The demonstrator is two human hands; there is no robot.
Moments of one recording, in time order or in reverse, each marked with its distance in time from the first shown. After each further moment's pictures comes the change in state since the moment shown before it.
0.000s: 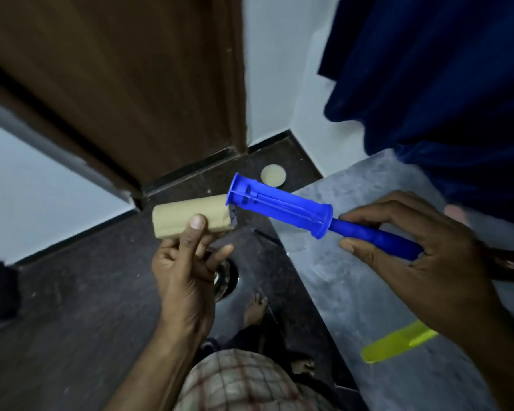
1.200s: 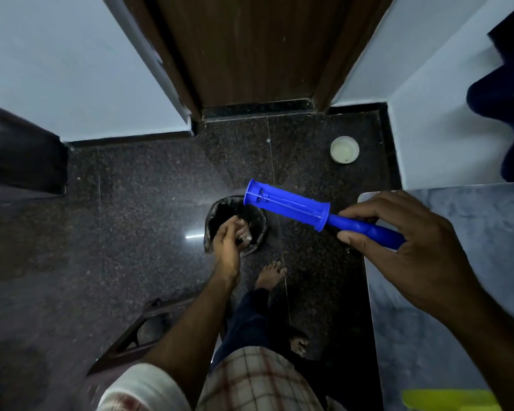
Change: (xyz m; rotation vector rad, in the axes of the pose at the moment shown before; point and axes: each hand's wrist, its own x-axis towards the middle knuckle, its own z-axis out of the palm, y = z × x) left_hand 0.123 -0.157 -0.202 0.163 0.510 -0.308; right_hand 0.078 0.005 0.172 0.035 -0.464 -0.135
